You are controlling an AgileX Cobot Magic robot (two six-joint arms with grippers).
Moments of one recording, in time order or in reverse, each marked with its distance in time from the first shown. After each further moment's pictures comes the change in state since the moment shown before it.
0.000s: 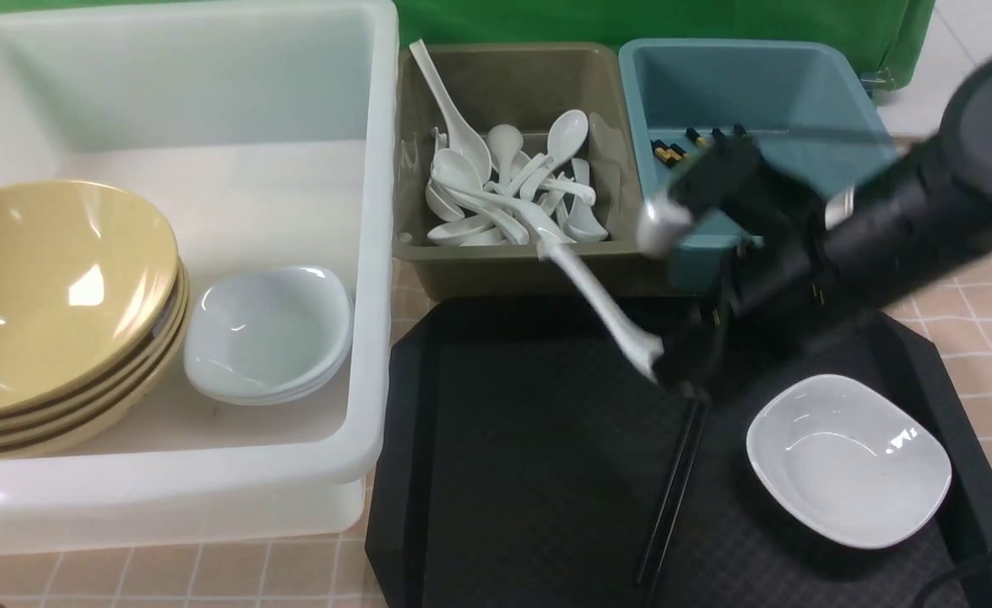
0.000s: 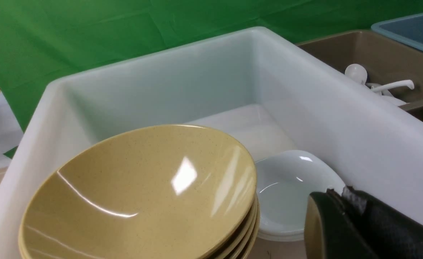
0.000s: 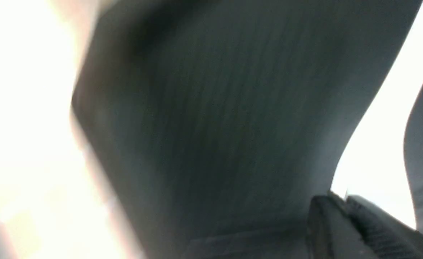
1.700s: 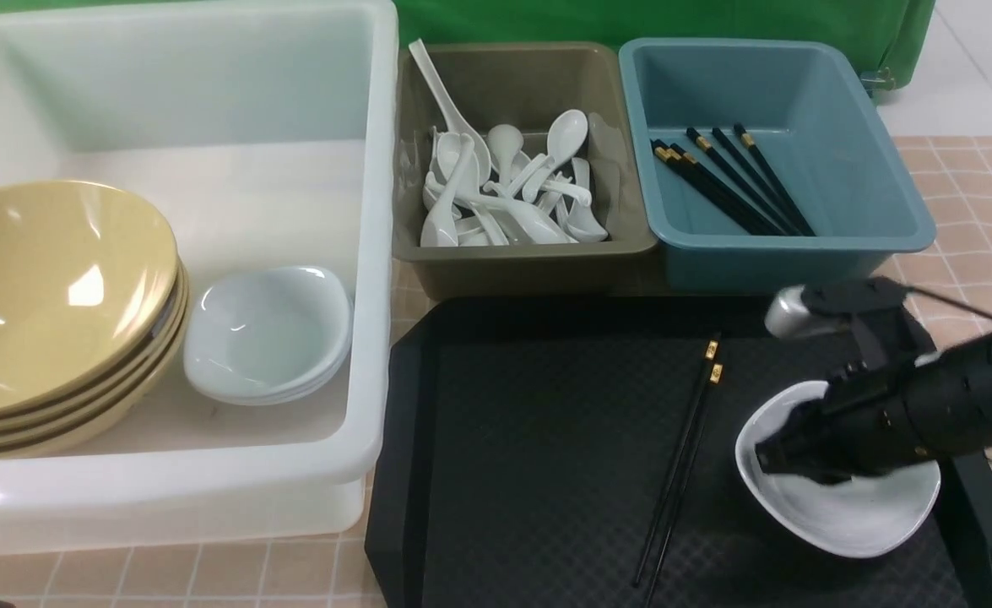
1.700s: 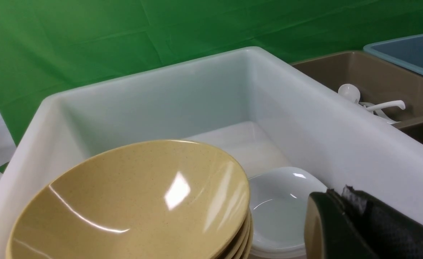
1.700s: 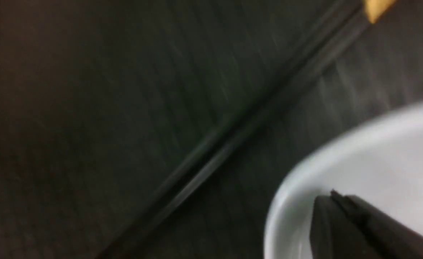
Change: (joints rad) right arm -0.195 0.015 0.458 0.269 -0.348 -0.043; left arm 0.000 -0.018 0.038 -0.009 -0.076 -0.010
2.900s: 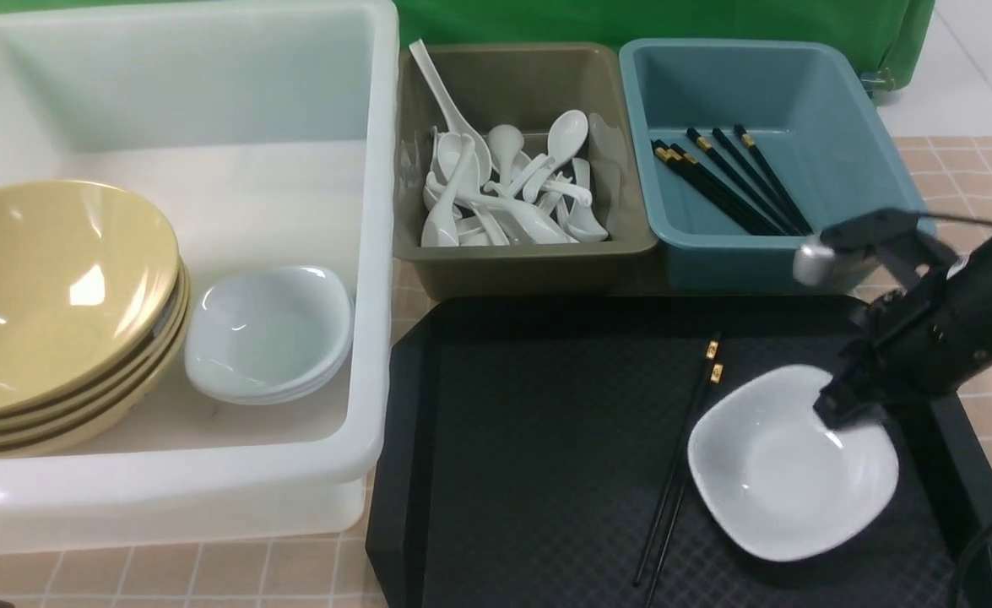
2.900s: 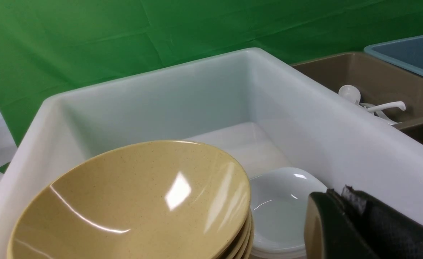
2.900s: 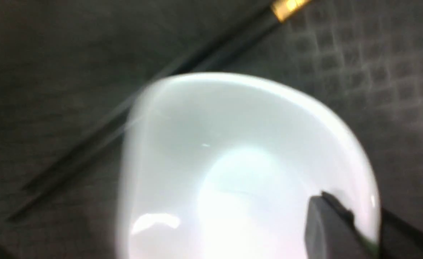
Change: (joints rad) right arm -0.126 0.053 -0.280 -0.407 0.357 0.157; left arm 0.000 0.000 0.000 0.001 -0.002 0.000
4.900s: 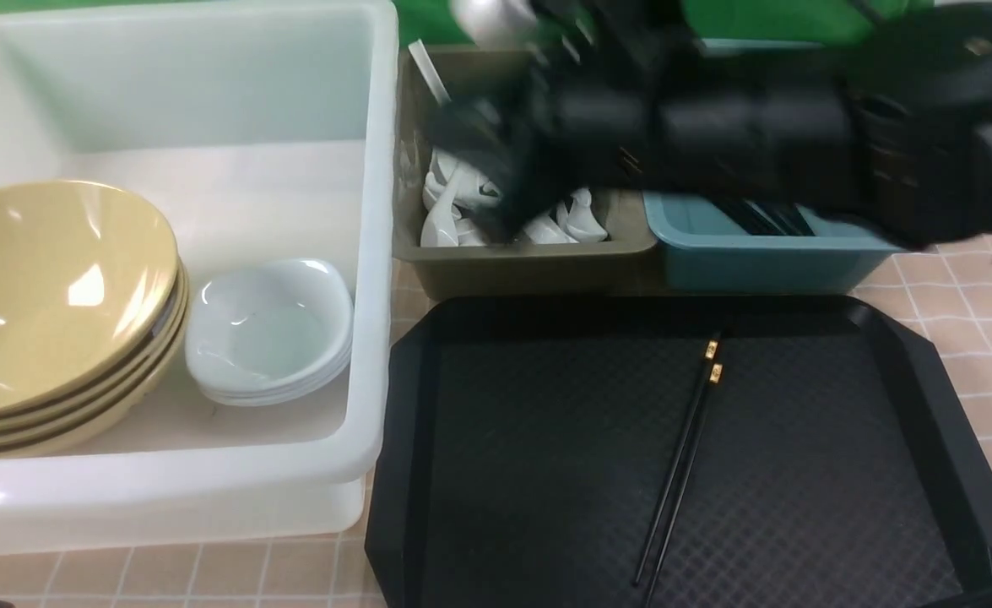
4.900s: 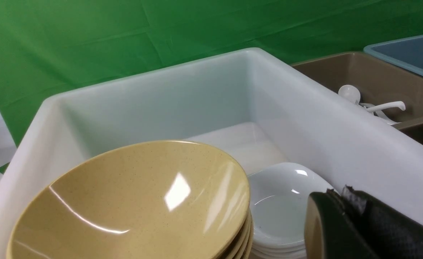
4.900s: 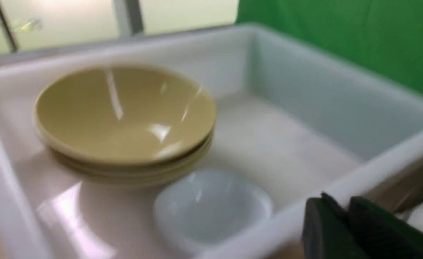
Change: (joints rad) right arm 0.480 -0.053 -0.193 0.839 -0.400 -0.717; left arm 0.000 0.000 0.000 0.000 0.000 0.000
